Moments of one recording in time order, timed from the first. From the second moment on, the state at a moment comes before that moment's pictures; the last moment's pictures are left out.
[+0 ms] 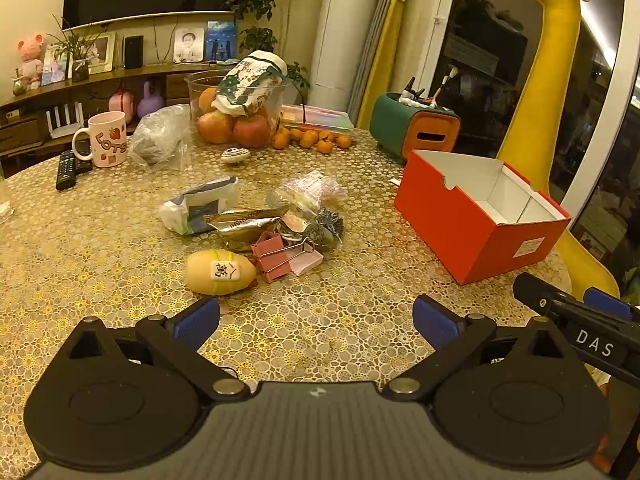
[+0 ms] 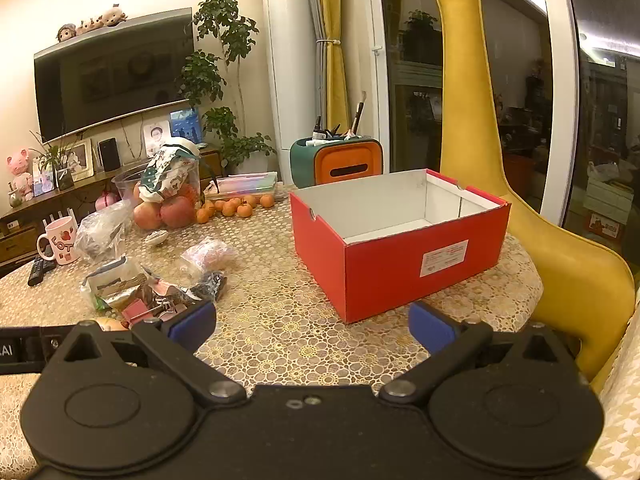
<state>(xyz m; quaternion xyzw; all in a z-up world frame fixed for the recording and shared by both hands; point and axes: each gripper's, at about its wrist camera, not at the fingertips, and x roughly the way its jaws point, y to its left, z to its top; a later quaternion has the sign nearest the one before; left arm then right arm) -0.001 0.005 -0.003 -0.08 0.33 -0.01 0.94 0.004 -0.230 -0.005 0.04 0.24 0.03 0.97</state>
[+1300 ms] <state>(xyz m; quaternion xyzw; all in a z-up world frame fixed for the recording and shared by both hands) 0.055 0.043 -0.039 -0.08 0.34 0.00 0.94 0.067 -0.194 -0.017 -0.03 0.24 0.14 0.96</state>
